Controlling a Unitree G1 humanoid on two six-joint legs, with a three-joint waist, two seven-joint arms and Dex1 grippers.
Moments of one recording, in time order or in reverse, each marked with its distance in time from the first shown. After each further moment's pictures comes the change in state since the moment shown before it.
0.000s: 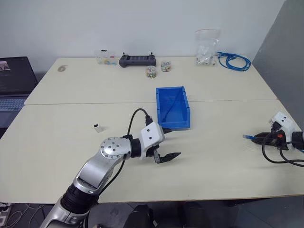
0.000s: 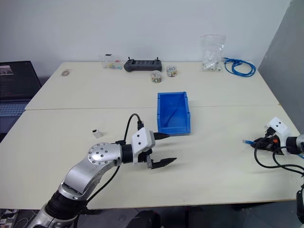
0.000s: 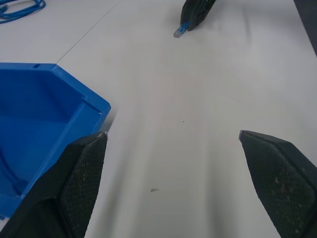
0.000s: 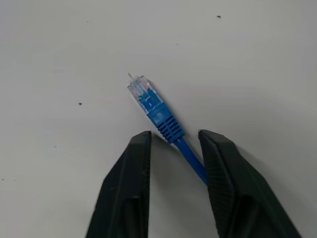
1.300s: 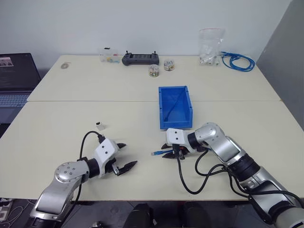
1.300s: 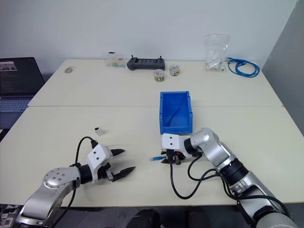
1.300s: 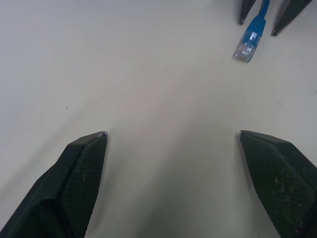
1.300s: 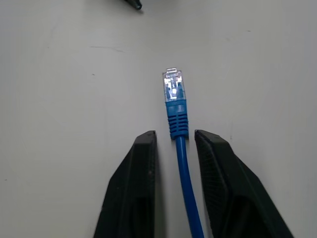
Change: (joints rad) left arm 0.383 0.150 0.312 0.154 0.002 -0.182 -0.012; right arm -0.037 0.548 0.507 -0.809 -0.117 0.242 -0.109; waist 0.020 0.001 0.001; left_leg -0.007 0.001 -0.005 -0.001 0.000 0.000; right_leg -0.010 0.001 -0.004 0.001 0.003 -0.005
